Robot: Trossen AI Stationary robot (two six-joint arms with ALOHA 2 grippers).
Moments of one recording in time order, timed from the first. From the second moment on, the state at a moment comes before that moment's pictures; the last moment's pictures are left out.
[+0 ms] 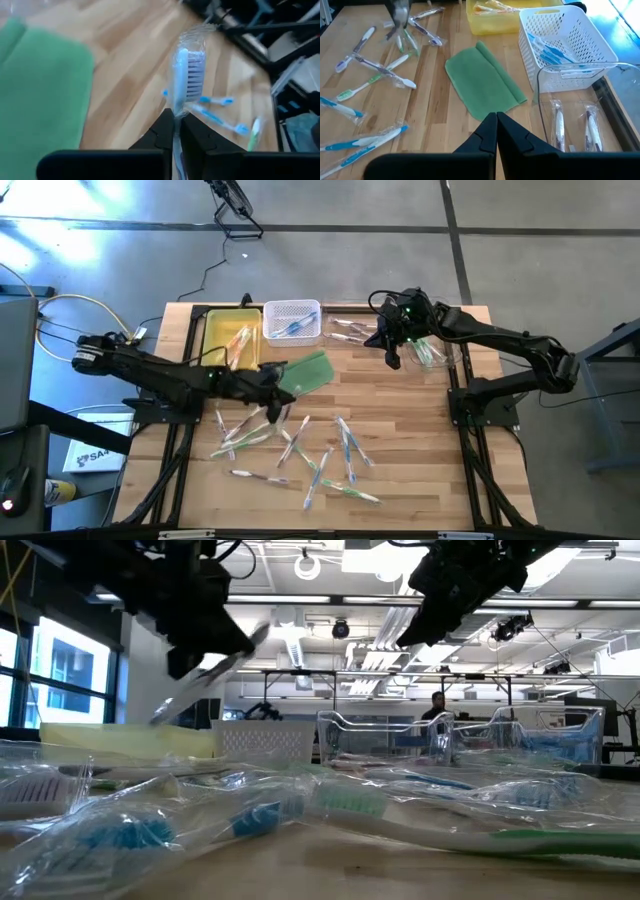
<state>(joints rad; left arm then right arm) -0.09 1.15 0.58 0.12 -0.13 -0.68 -0.56 1.25 0.95 -0.37 -0.44 -0.29</state>
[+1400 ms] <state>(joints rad) 0.30 1.15 0.75 0.42 0.25 0.14 -0.49 1.28 0.95 -0.03 -0.61 -0.28</state>
